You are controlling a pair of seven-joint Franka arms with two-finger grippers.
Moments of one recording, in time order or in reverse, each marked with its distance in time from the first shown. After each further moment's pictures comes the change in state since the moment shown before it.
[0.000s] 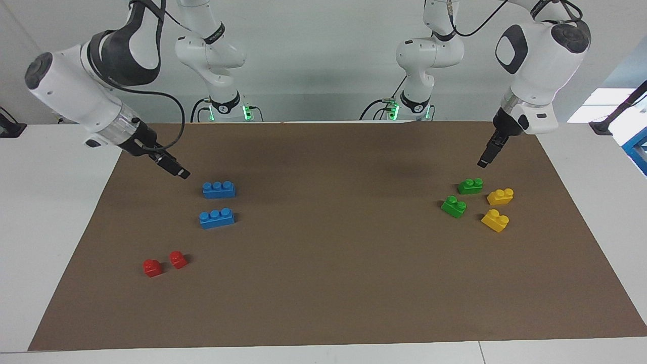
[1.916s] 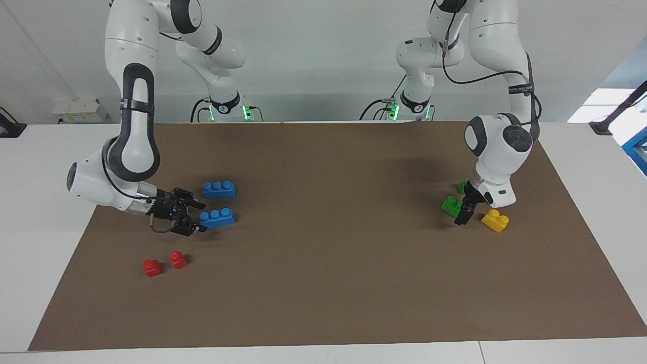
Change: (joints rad) left arm -0.011 0.341 -0.014 -0.127 0.000 0.499 -0.123; right arm -0.065 0.345 0.012 -0.013 0.253 0.186 0.072
